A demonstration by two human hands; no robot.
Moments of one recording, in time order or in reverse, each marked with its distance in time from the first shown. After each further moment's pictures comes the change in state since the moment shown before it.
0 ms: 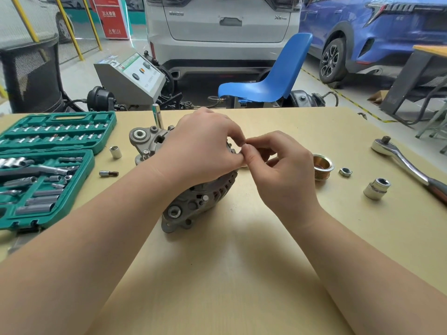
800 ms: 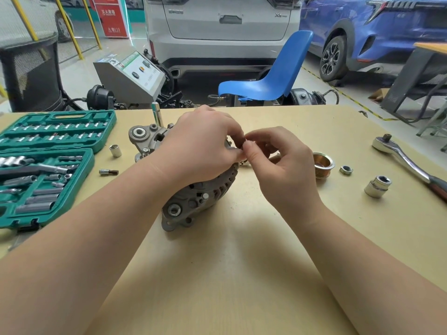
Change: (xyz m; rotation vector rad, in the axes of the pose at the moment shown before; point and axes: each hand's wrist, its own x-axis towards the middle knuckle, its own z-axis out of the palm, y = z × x) left_hand 0.001 -0.001 0.000 -0.002 -0.010 -0.002; right_hand 0.002 0.001 -0.002 0.052 -0.017 0.028
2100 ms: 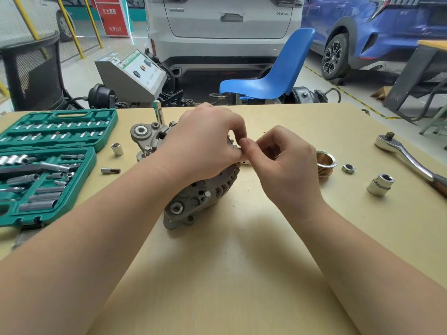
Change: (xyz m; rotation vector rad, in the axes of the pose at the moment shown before) left_hand 0.000 0.001 0.000 0.005 0.023 -0.020; right_hand 0.000 -0.001 0.001 -0.127 0.024 0.016
